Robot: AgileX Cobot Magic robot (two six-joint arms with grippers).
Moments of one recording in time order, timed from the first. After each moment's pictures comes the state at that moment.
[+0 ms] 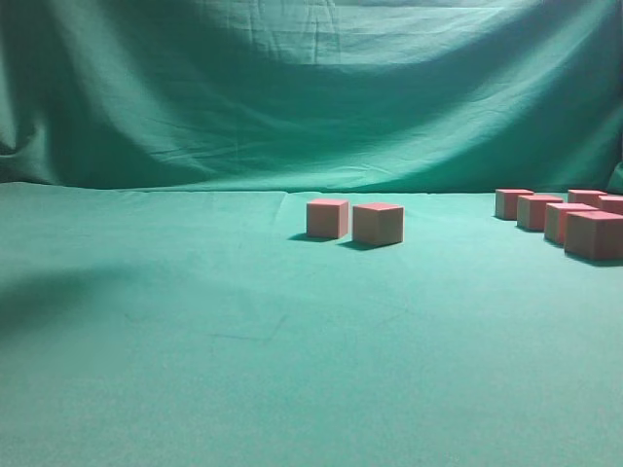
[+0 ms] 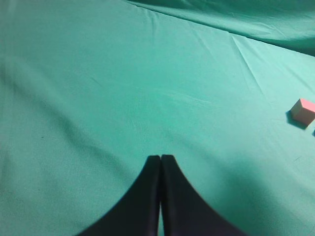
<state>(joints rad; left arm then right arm) -0.01 -0.01 0.02 -0.19 0.36 -0.08 0.60 1.99 -2.12 -0.08 1.25 -0.26</state>
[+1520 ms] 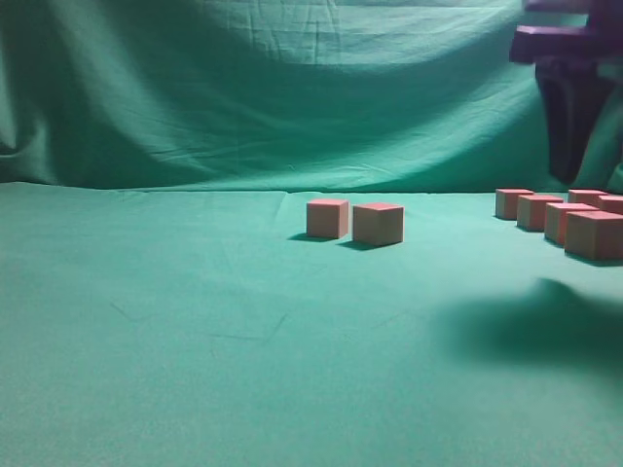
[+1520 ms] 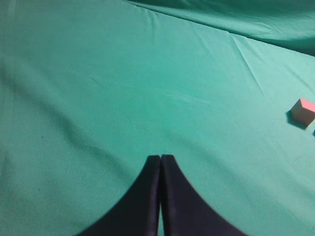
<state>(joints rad) -0.01 -0.01 0.02 -0.19 0.36 -0.08 0.30 1.64 -1.01 -0.09 0.73 0.25</state>
